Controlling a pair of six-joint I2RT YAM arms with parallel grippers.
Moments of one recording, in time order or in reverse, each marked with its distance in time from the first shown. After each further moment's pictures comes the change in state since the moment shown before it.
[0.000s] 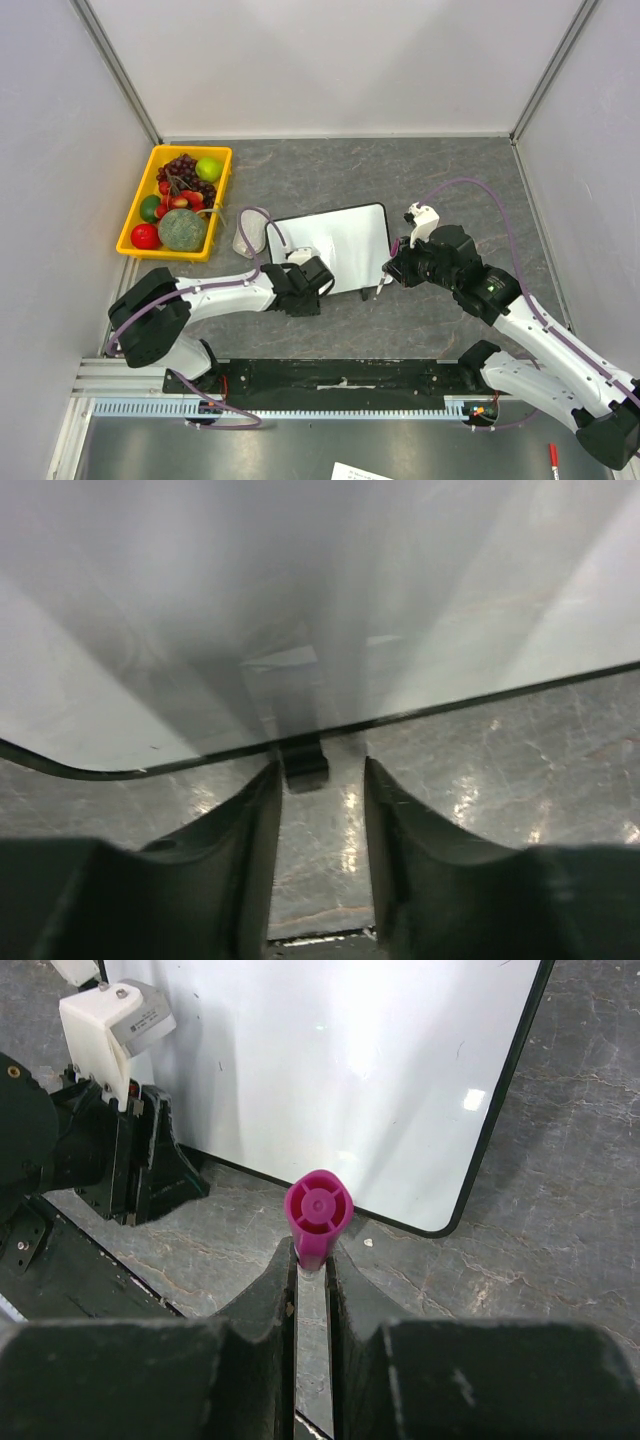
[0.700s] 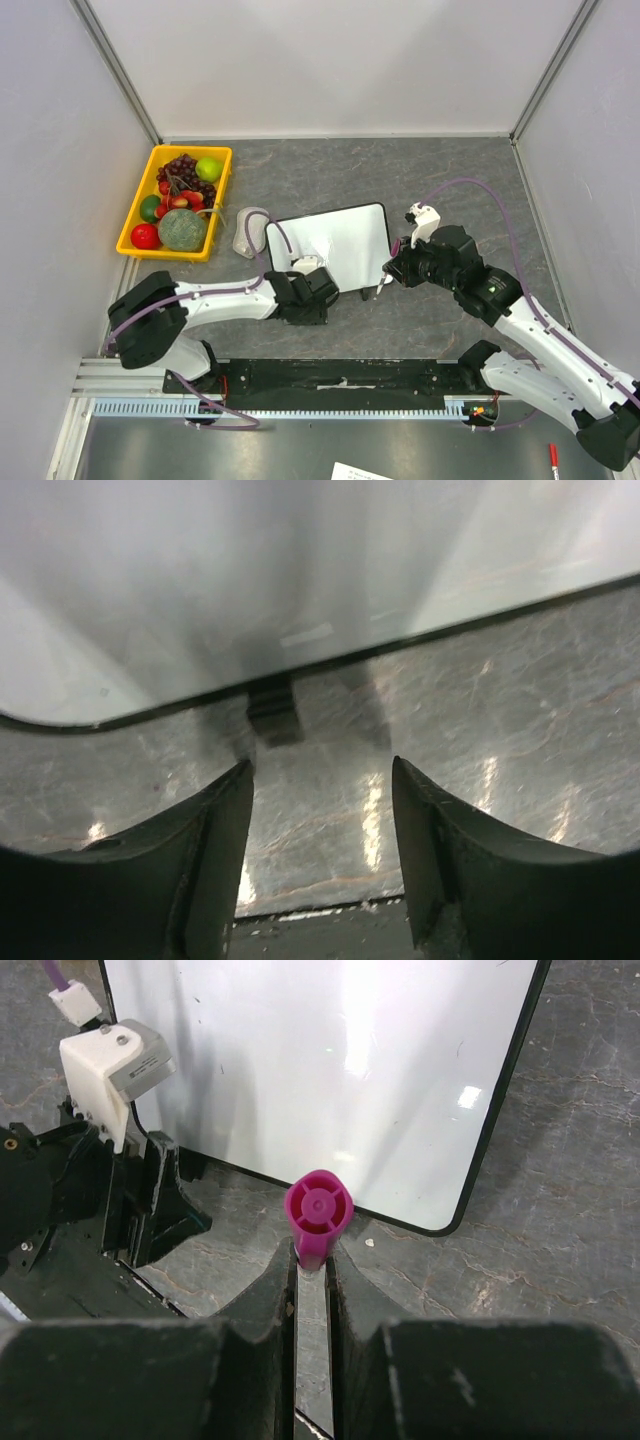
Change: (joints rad) left arm -0.087 0.009 0.023 -0.031 -0.013 -0.026; right arm 0.000 -0.005 0.000 -0.002 0.000 0.002
